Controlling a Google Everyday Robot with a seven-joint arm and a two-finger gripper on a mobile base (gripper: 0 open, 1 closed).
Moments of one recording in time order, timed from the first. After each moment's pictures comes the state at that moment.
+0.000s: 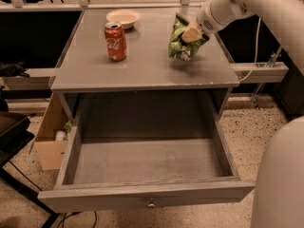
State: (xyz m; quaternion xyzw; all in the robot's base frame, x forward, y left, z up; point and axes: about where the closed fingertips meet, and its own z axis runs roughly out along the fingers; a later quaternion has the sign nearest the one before) arm 0.781 -0.133 0.915 -0.48 0.78 0.00 0.40
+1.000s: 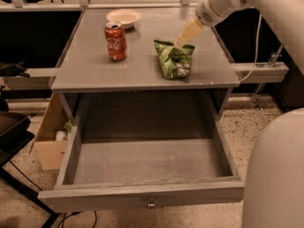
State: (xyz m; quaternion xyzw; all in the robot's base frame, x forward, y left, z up) arm 0.789 -0.131 0.932 -0.47 0.78 -0.01 0.40
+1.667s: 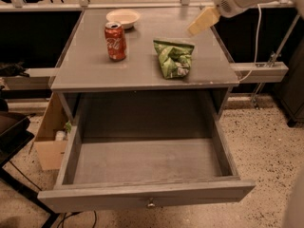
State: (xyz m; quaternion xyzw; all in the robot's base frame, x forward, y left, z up) arm 0.765 -0.161 0.979 -0.43 0.78 -0.01 0.46
